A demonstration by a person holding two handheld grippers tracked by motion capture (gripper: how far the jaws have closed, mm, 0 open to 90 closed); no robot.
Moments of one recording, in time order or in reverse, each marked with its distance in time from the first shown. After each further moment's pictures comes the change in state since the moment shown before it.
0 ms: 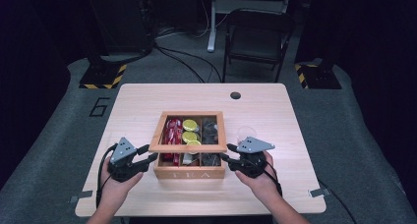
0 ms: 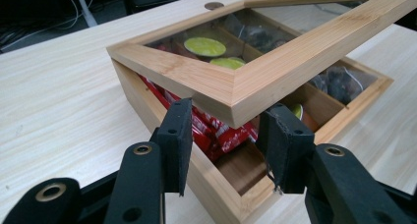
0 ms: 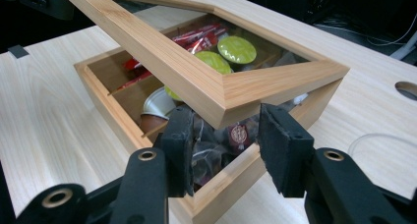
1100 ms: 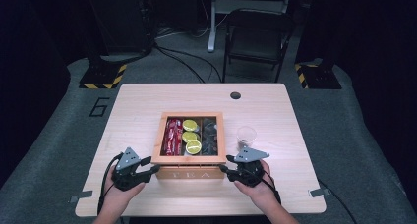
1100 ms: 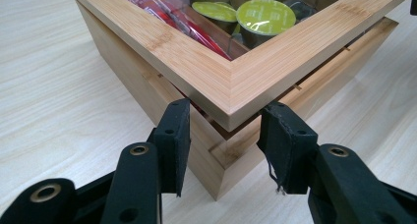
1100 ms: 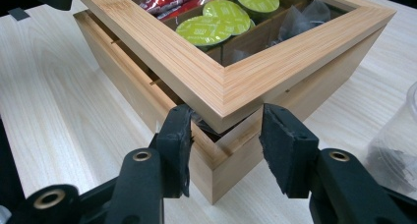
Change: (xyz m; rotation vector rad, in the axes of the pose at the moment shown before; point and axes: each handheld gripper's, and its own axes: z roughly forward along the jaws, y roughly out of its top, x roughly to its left) left arm -0.004 -0.030 0.012 0.093 -0.054 -0.016; right arm 0.007 -0.033 0.014 0.079 0.038 0.022
